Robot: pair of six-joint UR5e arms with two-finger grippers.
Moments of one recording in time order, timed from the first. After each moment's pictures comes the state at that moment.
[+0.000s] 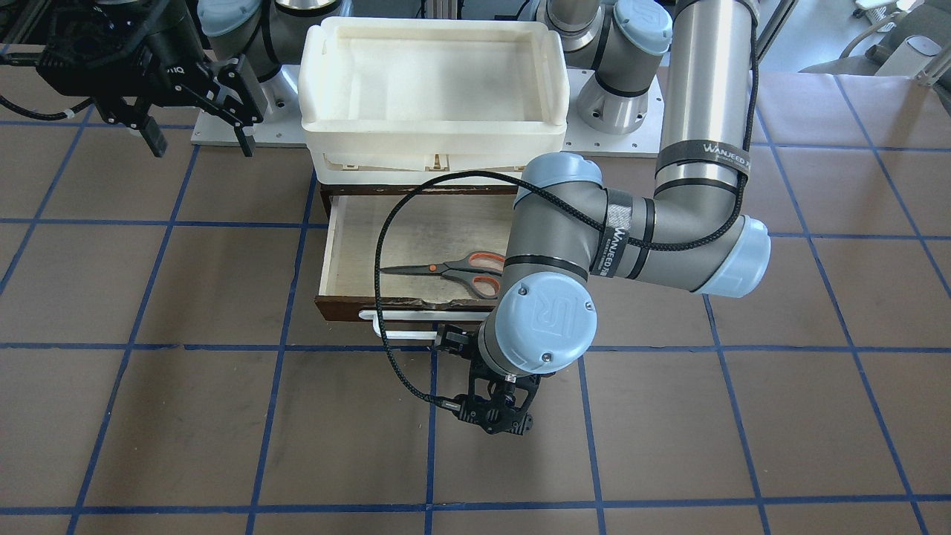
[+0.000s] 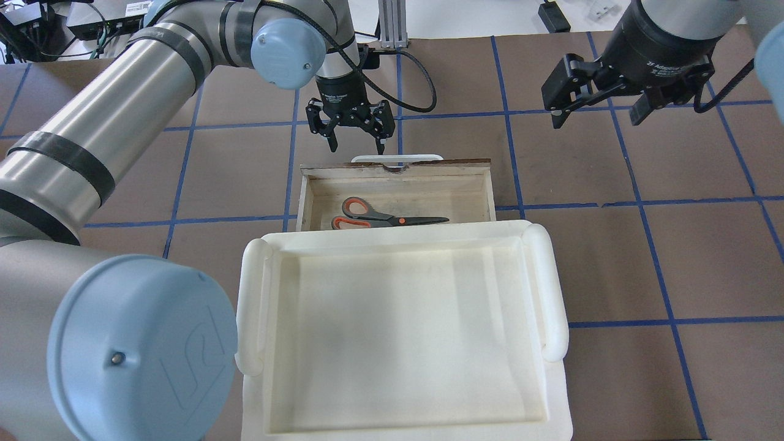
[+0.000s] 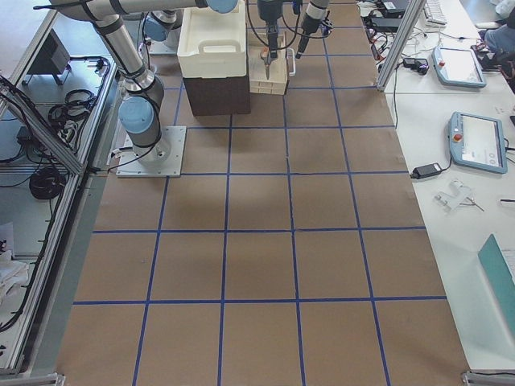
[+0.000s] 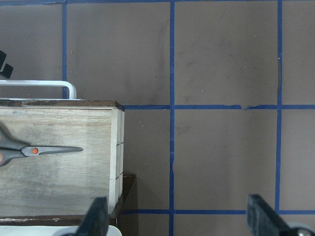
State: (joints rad) left arm -1.78 -2.20 -1.19 -1.55 1.44 0.02; right arm 1.56 -1.68 1.58 -1.60 -1.54 -0.02
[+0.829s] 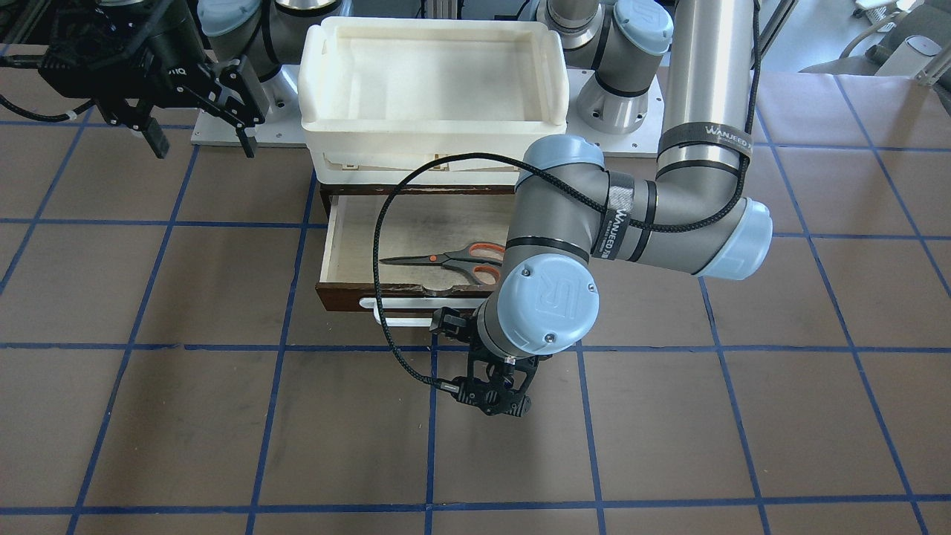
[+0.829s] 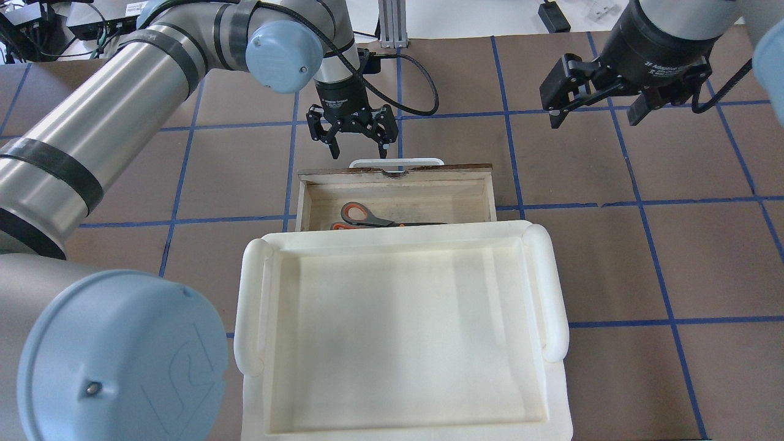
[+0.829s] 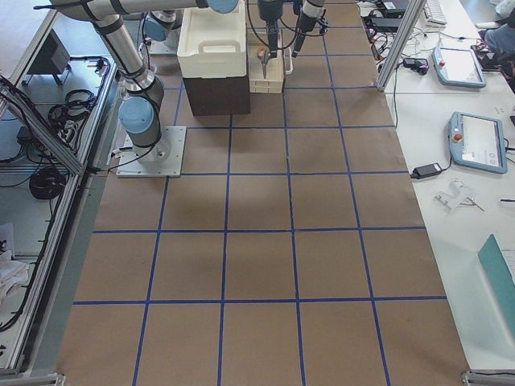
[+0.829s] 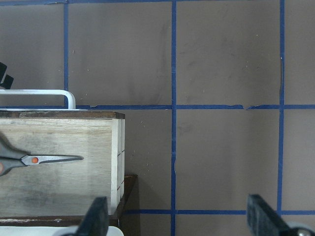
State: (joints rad) left arm -1.79 -2.16 -1.24 -1.57 1.41 0.02; right arm 1.56 -1.67 1.58 -1.60 -1.54 -0.02
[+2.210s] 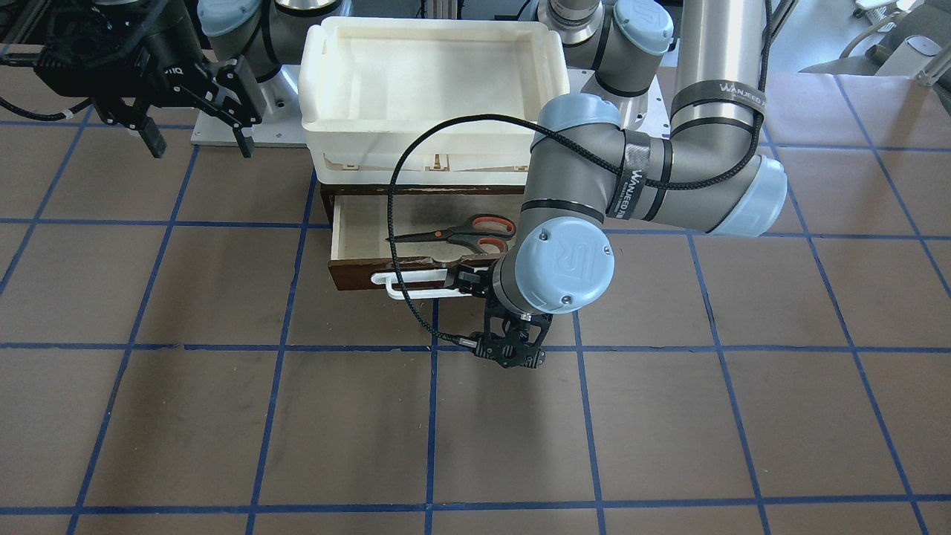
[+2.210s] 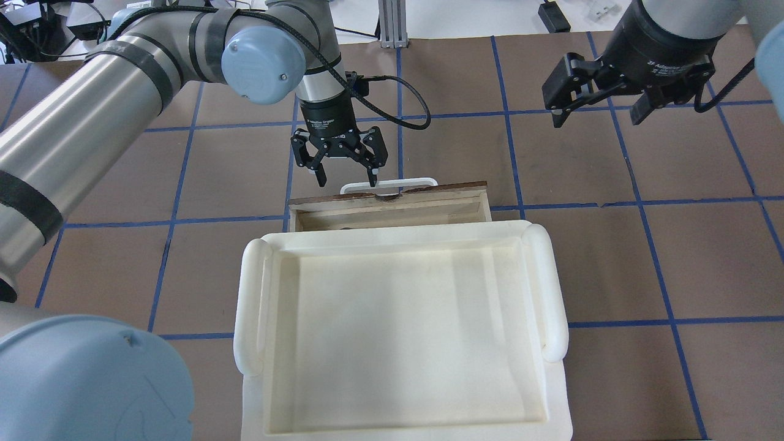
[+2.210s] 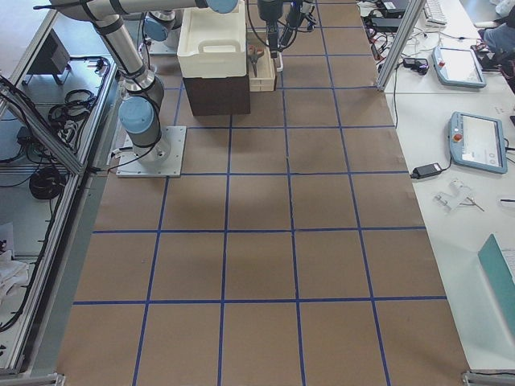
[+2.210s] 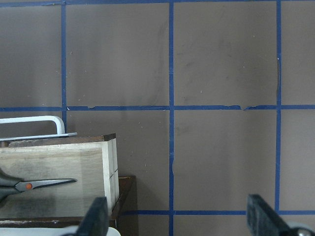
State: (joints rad) left arm -1.77 -2.06 -1.35 -1.67 1.41 0.00; right arm 1.56 -1.67 1.58 -1.60 -1.54 -0.02
